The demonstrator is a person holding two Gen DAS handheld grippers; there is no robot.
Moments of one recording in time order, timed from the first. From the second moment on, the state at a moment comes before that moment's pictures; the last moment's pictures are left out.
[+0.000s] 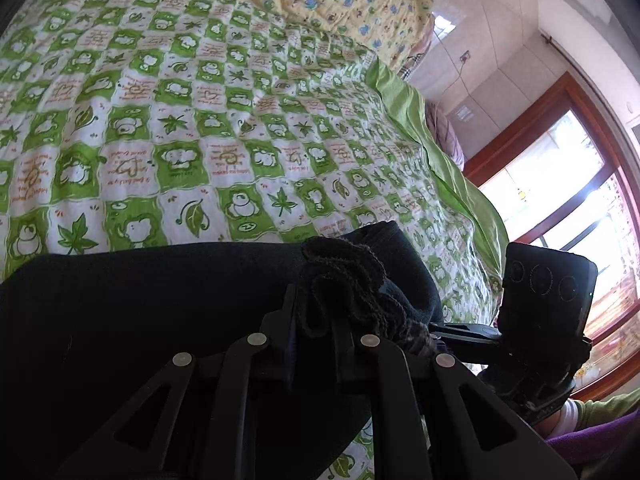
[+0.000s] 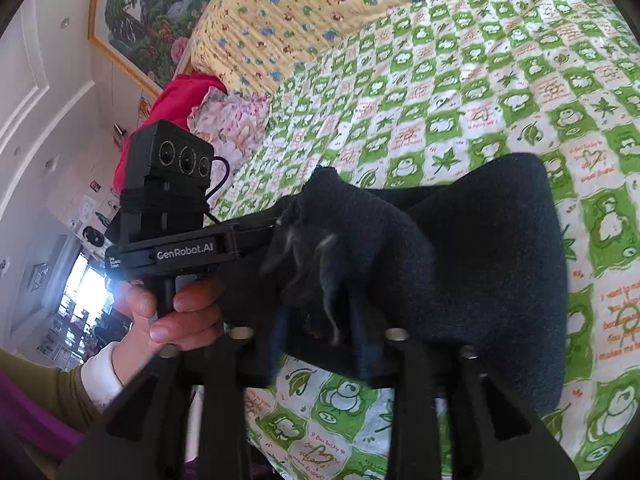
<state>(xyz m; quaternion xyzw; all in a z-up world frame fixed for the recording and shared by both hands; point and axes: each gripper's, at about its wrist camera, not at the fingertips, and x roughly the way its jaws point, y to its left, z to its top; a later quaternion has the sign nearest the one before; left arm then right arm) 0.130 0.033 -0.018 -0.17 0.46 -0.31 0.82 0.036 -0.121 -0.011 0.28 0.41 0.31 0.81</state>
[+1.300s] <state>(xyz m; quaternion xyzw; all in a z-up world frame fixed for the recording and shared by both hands) -0.012 0.204 0.008 -0.32 0.39 -0.05 0.86 0.066 -0.027 0.042 0.20 0.39 0.43 0.79</state>
